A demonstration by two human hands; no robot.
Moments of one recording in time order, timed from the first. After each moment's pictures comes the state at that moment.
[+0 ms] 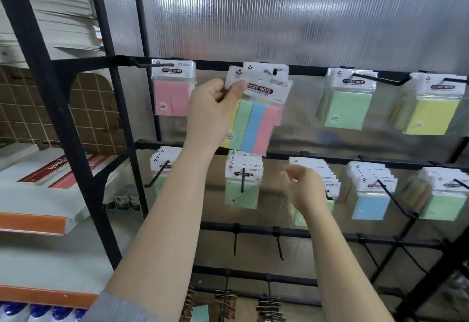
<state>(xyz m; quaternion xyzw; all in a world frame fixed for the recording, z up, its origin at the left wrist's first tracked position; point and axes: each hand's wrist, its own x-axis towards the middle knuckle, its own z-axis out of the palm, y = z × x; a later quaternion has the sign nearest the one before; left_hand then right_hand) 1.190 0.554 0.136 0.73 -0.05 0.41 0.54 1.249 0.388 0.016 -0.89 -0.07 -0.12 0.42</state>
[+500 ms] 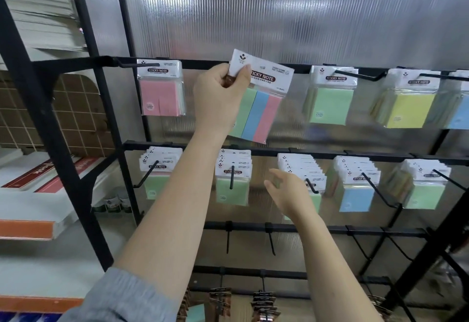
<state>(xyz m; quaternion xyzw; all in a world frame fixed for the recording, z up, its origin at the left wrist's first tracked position) 1.211 0.530 0.148 0.71 -0.07 0.45 0.54 1.238 0.381 0.009 -0.93 -0.12 -0.04 0.35</state>
